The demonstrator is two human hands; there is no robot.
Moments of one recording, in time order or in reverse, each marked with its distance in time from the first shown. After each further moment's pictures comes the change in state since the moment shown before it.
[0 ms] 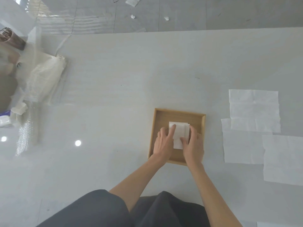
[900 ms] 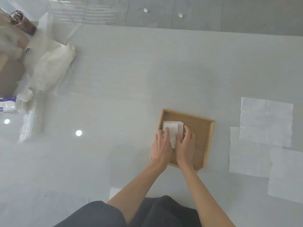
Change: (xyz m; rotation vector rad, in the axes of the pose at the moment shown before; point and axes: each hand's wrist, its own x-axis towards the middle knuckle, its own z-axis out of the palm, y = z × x) left_hand -0.003 -0.016 -0.001 -0.033 0.168 -0.204; right_hand 0.001 -0.041 0.034 0.124 -0.024 0.009
